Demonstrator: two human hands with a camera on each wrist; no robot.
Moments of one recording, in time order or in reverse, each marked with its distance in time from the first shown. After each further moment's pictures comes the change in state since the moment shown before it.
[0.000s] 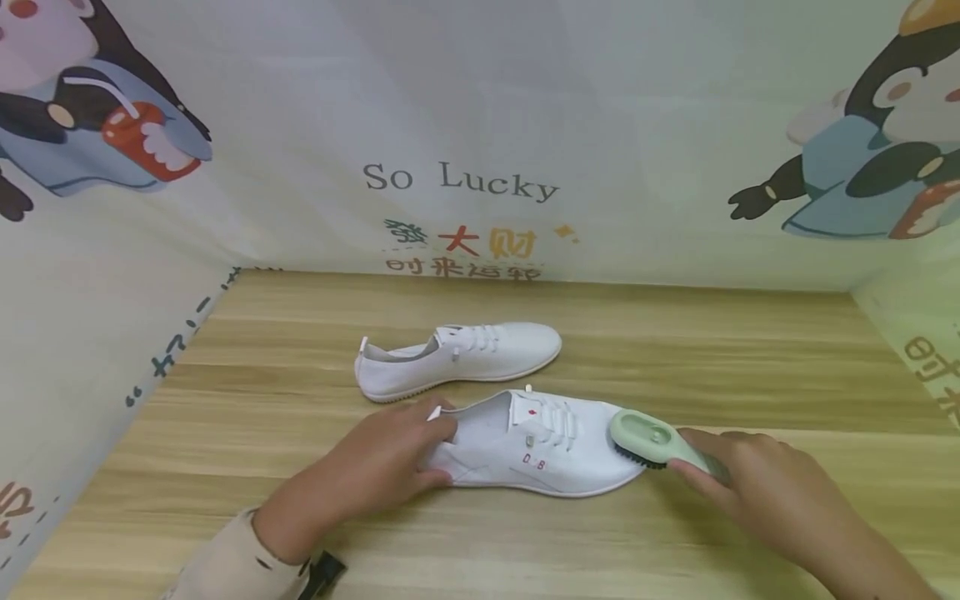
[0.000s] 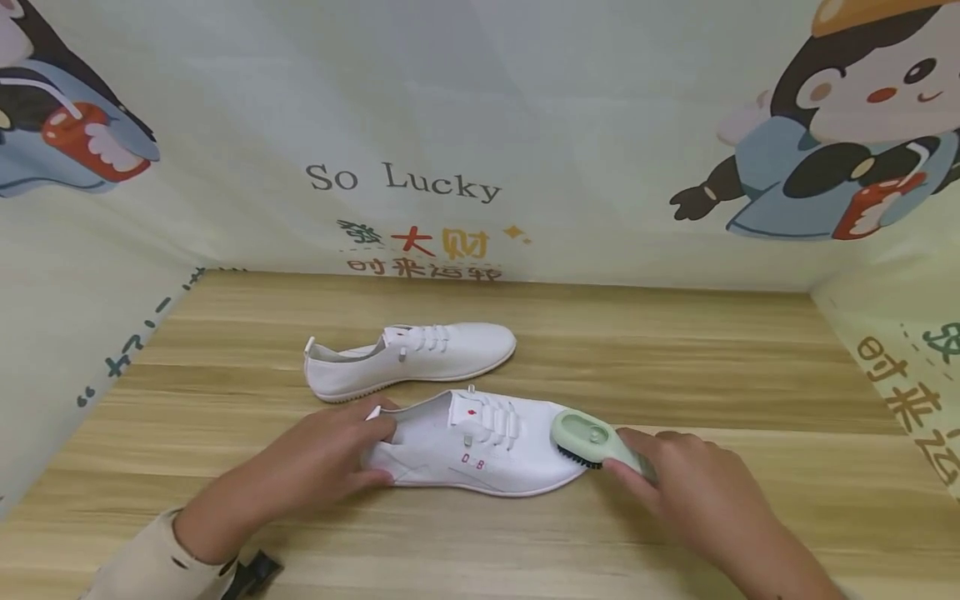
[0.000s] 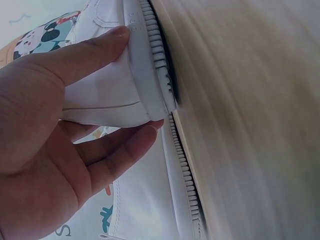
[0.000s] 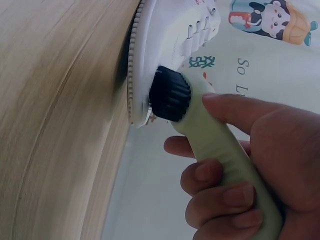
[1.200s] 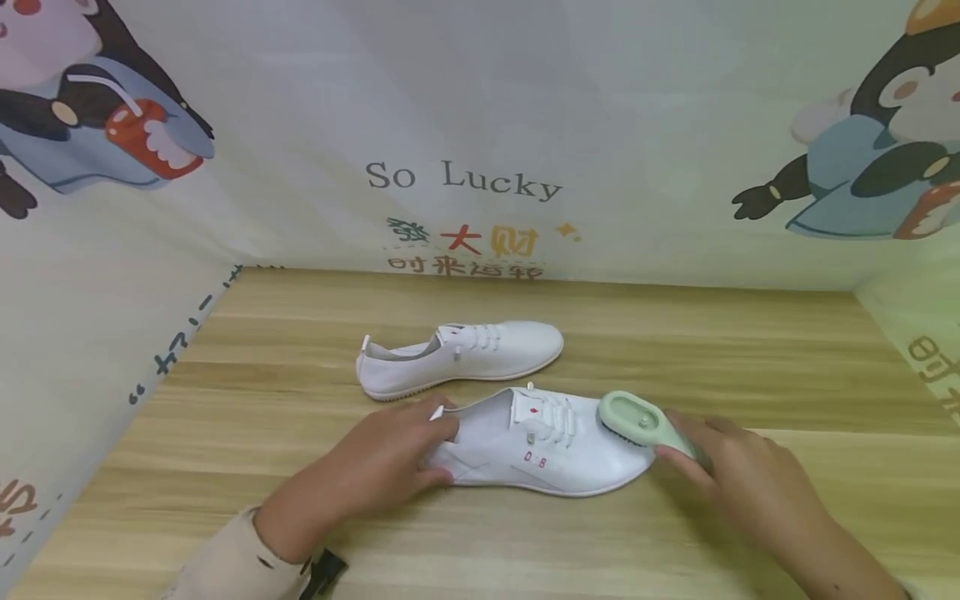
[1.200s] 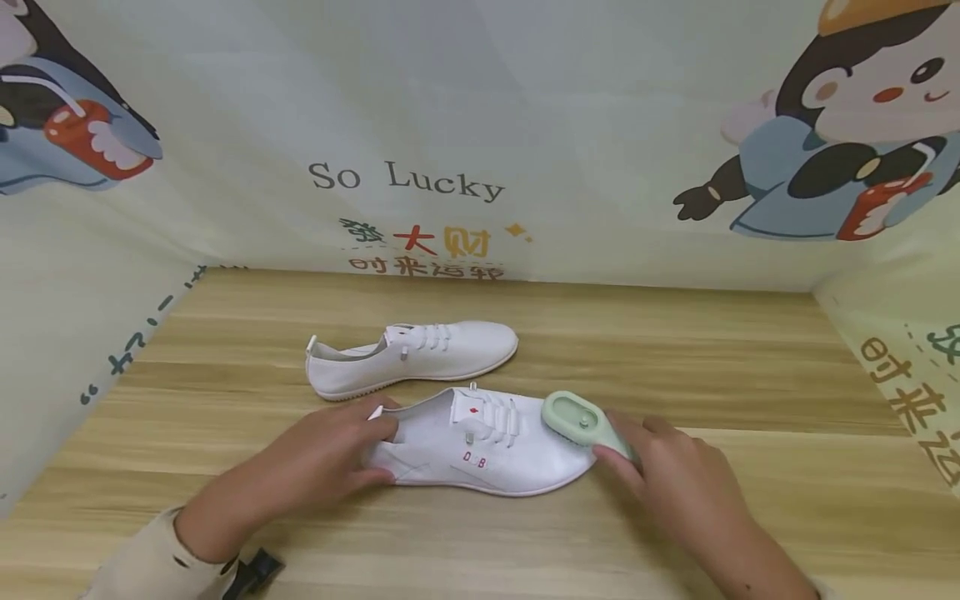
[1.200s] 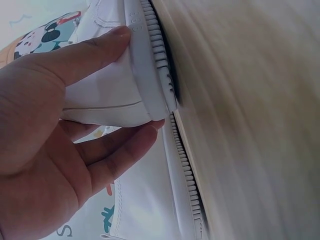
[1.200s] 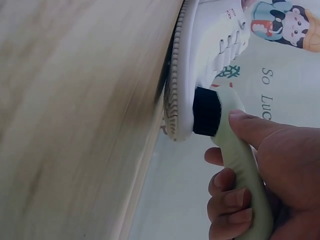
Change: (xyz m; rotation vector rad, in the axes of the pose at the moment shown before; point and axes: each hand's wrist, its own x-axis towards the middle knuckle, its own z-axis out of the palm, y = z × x) left_hand -0.002 0.000 0.000 0.001 0.006 0.003; right_hand 0.008 -0.007 0.016 -0.023 0.173 -0.009
